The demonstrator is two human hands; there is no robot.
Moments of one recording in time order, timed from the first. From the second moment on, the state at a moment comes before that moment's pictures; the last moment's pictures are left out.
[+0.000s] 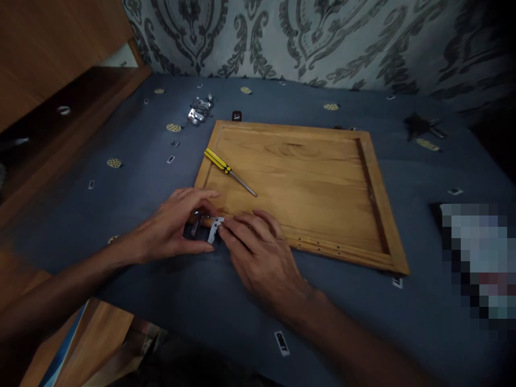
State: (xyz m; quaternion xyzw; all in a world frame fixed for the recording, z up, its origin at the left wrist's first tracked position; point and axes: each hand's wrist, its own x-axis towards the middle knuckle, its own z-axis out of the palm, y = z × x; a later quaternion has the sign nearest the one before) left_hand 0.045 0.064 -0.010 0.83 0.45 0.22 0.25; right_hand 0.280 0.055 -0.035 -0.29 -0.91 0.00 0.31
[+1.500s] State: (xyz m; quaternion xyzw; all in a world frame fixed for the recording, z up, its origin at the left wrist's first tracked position) left_hand 0.045 0.065 -0.012 0.84 0.44 0.22 0.24; right_hand 0.279 0.052 -0.031 -0.28 -0.92 -0.05 0.26
